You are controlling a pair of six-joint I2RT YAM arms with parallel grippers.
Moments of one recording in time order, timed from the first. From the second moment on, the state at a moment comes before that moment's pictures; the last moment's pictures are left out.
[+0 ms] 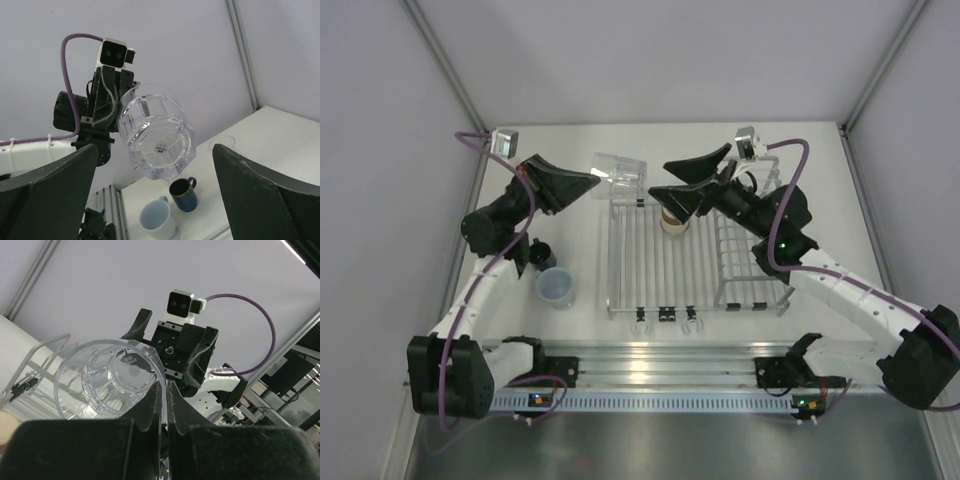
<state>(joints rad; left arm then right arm) -0.07 1.11 0.73 1.24 0.95 -1.50 0.69 1.14 0.89 0.67 -0.37 0.57</state>
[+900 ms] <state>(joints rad) -0.10 1.10 0.73 1.26 0.90 -1.52 0.70 1.36 0.92 0.93 -0.45 0.72</state>
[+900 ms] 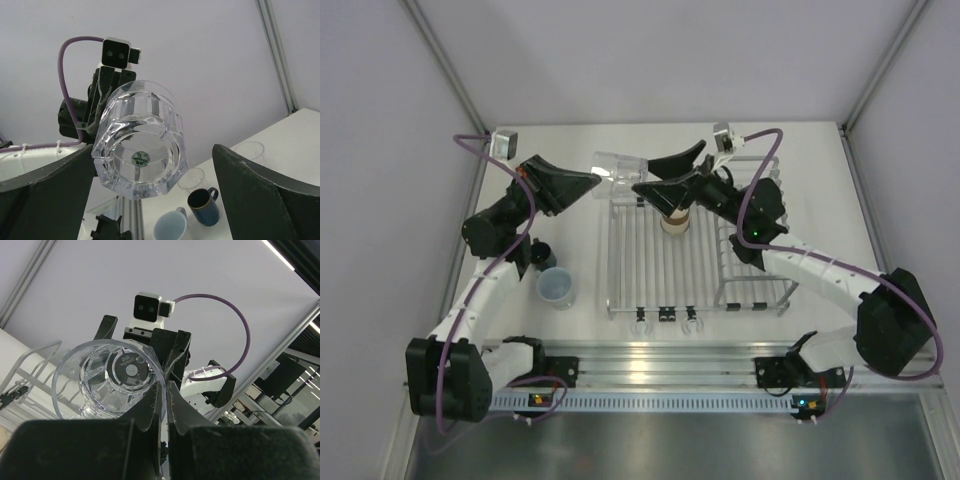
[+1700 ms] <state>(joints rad) -0.11 1.10 0.70 1.28 0.88 -1.50 0.73 1.41 1.02 0.94 -0.45 0.71</state>
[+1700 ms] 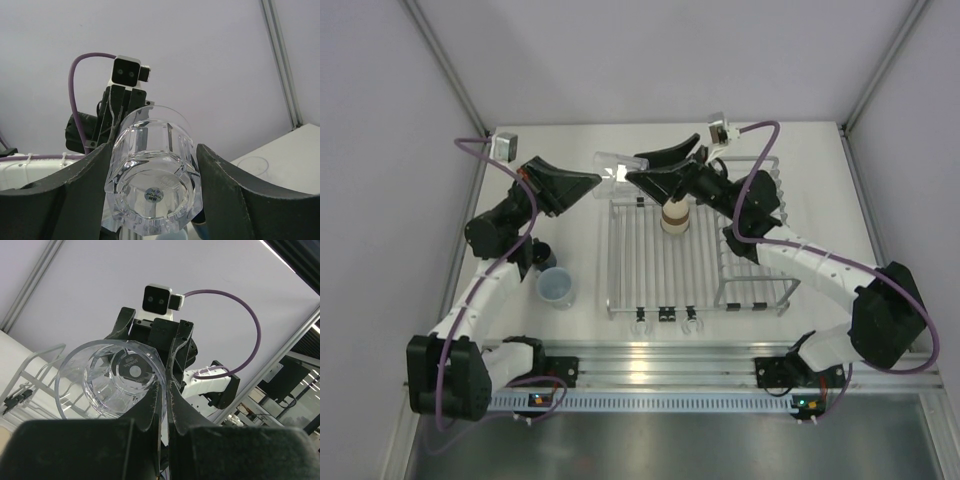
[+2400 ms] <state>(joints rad) -0.12 1.07 0.70 1.07 0.90 -1.28 0.75 1.33 1.02 0.66 -0.31 0.55</state>
